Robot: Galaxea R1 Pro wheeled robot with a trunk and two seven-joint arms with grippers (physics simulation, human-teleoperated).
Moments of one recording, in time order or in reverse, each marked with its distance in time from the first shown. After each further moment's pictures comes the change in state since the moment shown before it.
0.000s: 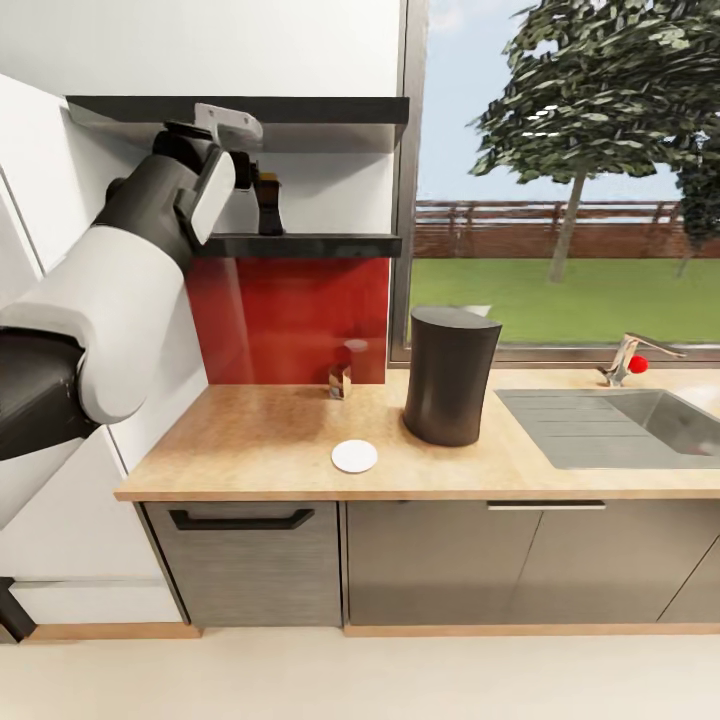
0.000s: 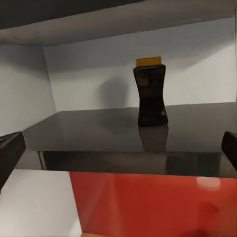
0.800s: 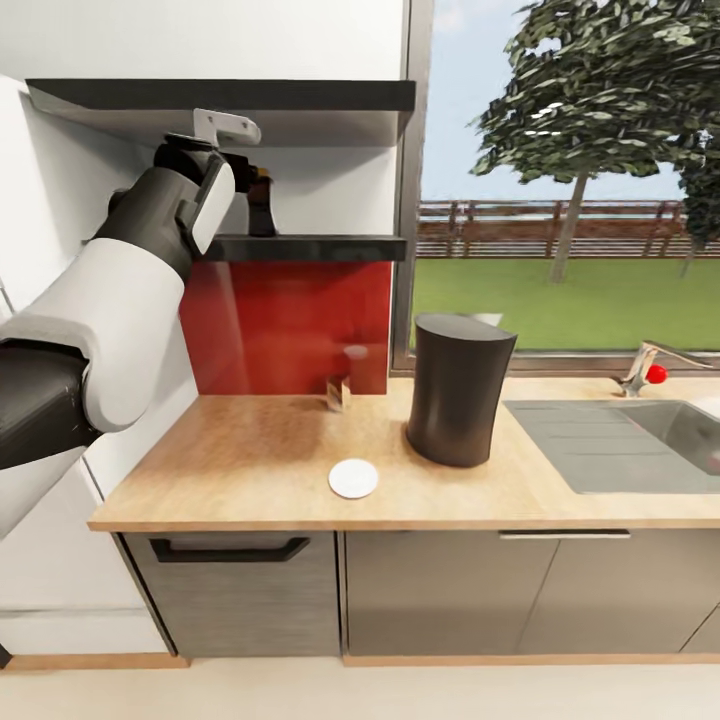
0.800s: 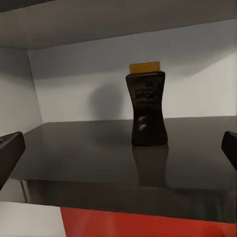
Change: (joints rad) left arm 0.031 0.007 -0.002 -0.027 -0.001 -0.039 -0.001; right arm 0.011 -0.035 0.002 0.000 0.002 0.000 0.001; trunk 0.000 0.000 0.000
